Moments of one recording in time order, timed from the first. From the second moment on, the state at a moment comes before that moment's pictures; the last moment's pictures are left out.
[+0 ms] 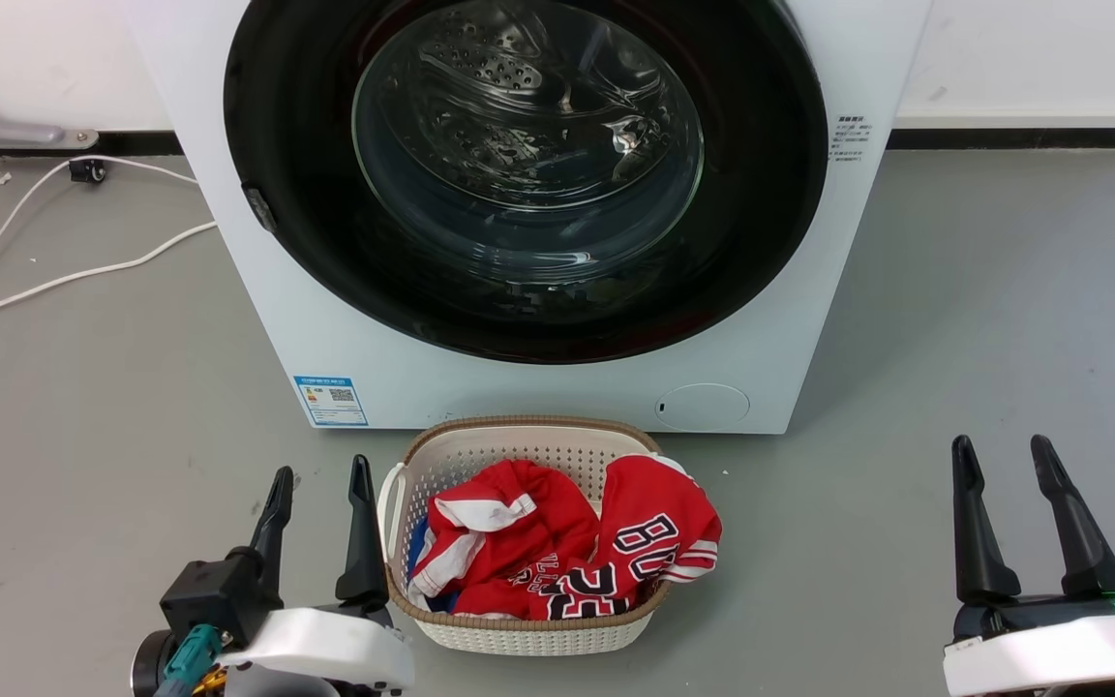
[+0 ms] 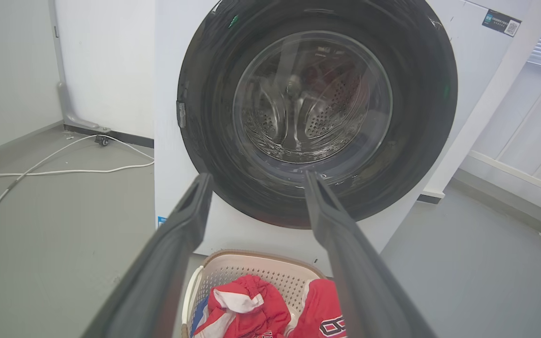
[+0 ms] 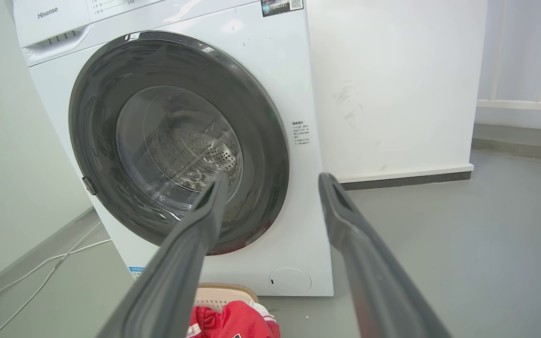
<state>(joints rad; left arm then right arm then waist) 0.02 0.07 -0.12 0.02 -0.32 0.09 -0.20 0.07 -0.05 -0.06 -0.07 0.23 0.13 -0.19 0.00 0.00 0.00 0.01</state>
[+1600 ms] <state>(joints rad) 0.05 0.05 -0.13 0.06 -0.12 0.10 -0.26 0.12 -0.05 -0.07 -0.07 0.11 0.13 -0.26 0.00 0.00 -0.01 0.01</state>
